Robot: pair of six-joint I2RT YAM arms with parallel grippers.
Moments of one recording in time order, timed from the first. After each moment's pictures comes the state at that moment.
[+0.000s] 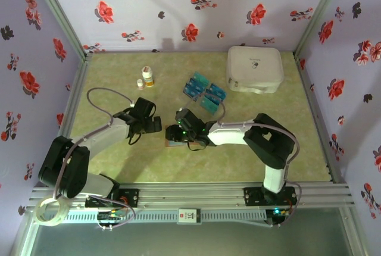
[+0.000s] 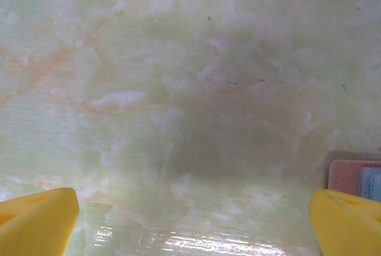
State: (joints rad) left arm -0.52 1.40 0.76 -0.49 -0.23 -0.57; right arm 0.98 1.81 0.97 0.06 -0.13 0.91
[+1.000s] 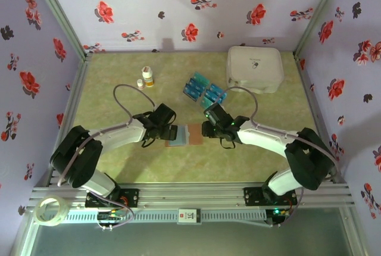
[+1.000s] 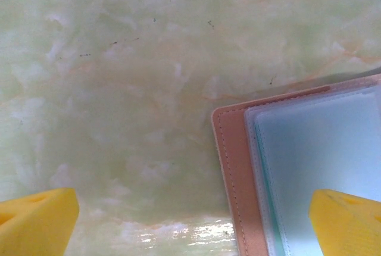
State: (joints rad) left arm -0.76 1.53 0.83 -0.48 -0.28 -0.52; right arm 0.78 1.48 0.81 -0.35 0.11 0.67
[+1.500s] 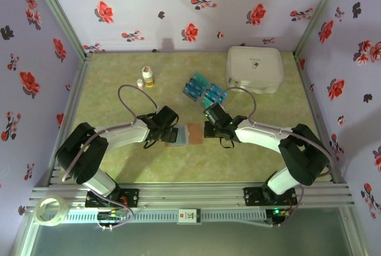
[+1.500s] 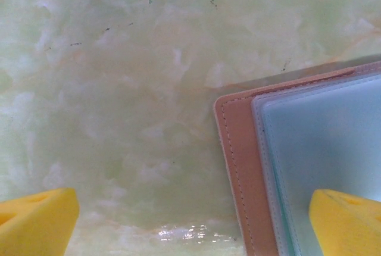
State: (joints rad) left arm -0.78 1.58 0.83 -0.47 -0.31 -0.51; right arm 0.76 1.52 0.80 -0.31 0.11 0.66
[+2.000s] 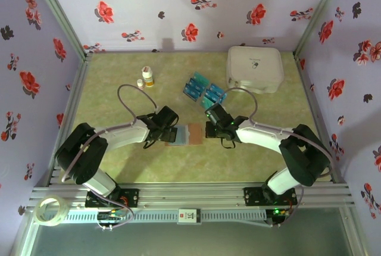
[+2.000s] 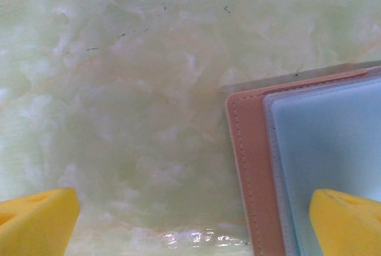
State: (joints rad) left arm -0.78 1.57 0.83 -0.48 -0.34 -0.51; right arm 0.75 1.51 0.79 -0.31 0.11 0.66
